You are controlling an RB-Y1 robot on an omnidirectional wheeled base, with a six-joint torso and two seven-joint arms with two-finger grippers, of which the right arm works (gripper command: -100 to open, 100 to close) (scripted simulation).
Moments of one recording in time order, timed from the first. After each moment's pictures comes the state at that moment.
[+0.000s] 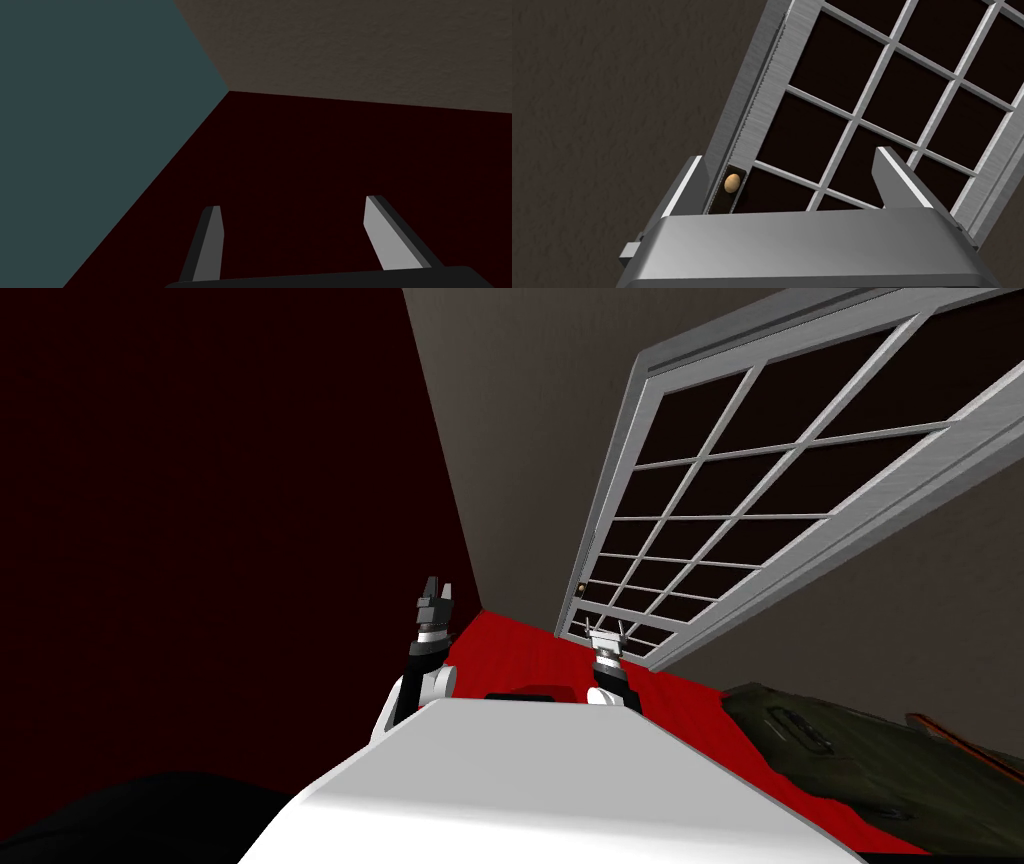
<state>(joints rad) 0.36 -0.23 0.13 -1.60 -0.65 -0.83 -0.60</state>
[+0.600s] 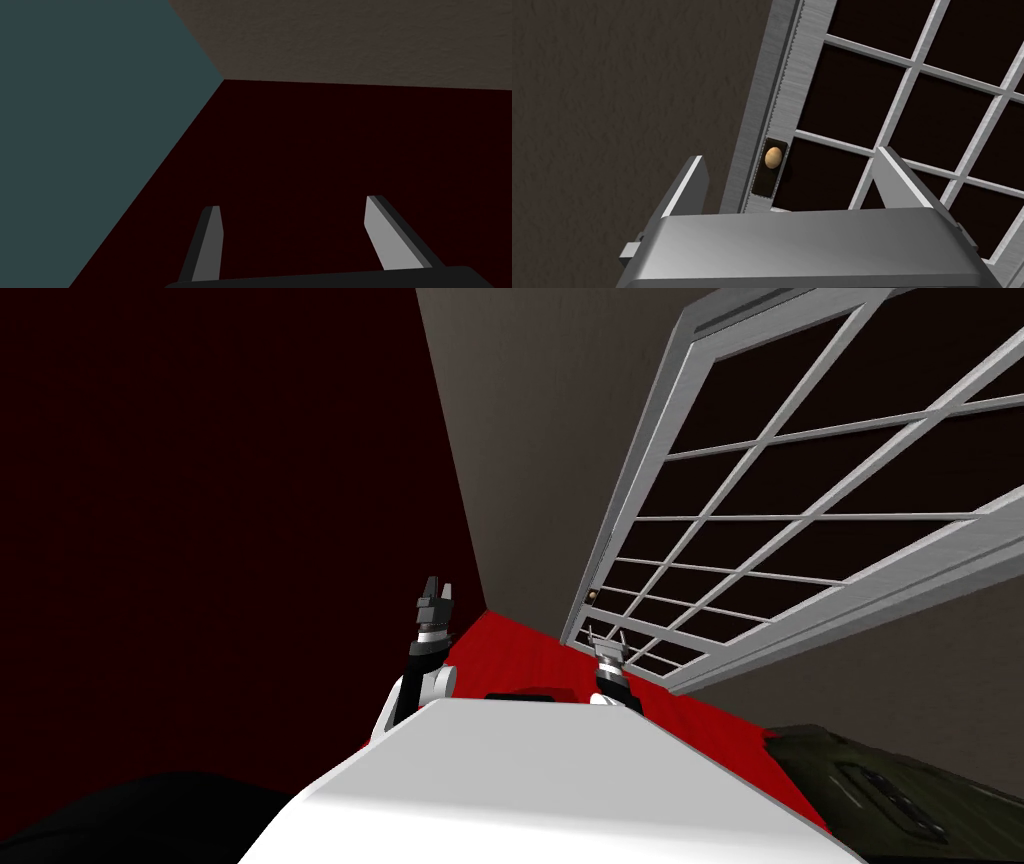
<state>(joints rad) 0.34 -0.27 0.16 -1.45 -0.77 -0.87 -0.74</state>
